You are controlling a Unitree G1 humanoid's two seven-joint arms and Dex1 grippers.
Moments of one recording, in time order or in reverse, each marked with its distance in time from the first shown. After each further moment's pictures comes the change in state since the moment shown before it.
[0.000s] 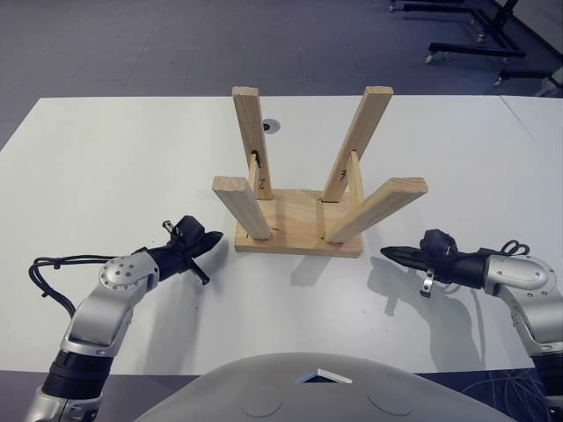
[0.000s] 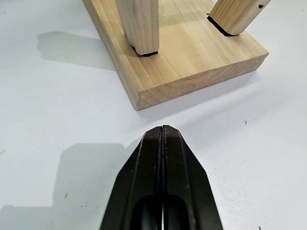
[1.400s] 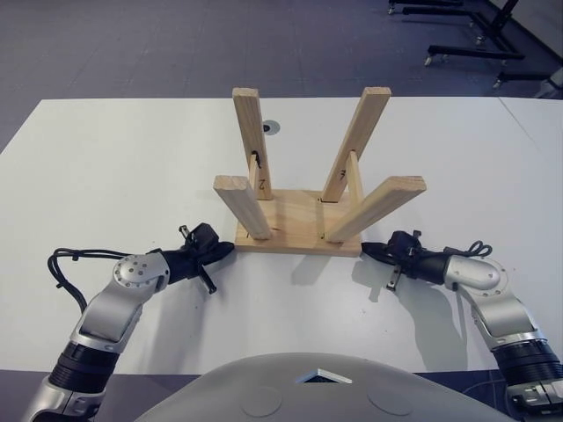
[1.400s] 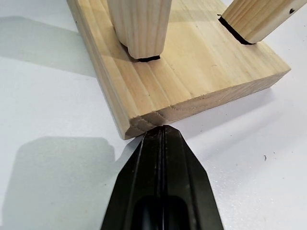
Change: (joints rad) left arm -0.068 0.021 -0.109 0.038 0.034 0.052 -0.061; right arm -0.102 0.115 0.141 0.098 -0.143 -0.112 -0.148
